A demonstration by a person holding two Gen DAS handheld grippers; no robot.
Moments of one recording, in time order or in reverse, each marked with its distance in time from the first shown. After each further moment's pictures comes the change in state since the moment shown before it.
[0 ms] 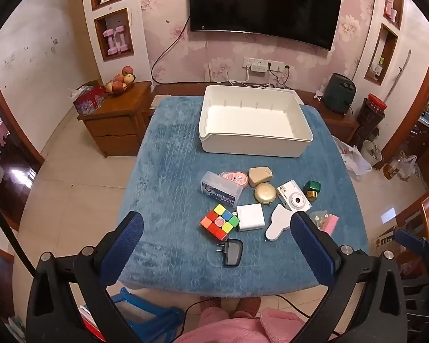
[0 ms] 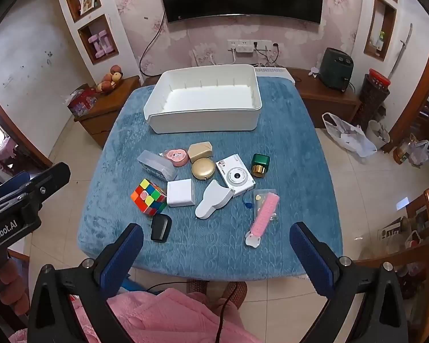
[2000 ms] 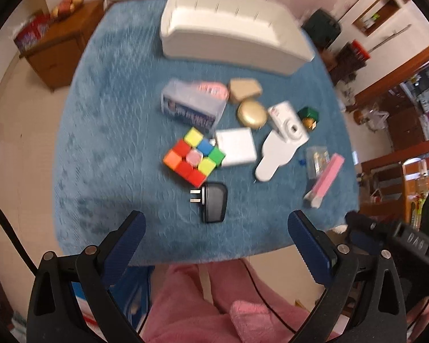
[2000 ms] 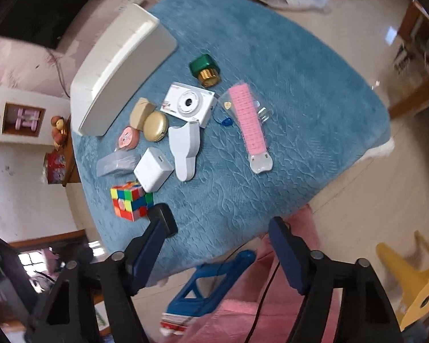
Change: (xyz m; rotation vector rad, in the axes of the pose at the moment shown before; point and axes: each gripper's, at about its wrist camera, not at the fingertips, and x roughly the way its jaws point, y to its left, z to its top) left arm 0.130 0.013 -0.029 -0.001 0.469 -0.236; right arm 0.110 -0.067 -0.045 0.732 0.330 0.137
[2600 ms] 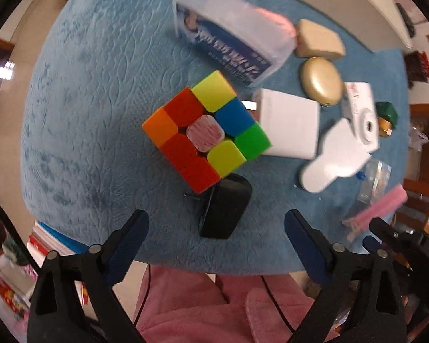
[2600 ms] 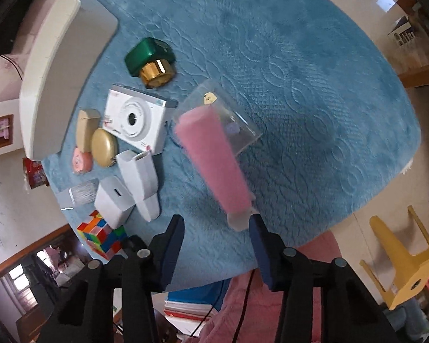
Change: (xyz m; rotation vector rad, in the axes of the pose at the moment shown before) left arm 0.105 0.018 0.023 -0.284 0.298 0.114; right arm 0.075 -0.025 0.085 0.079 0.247 -0.084
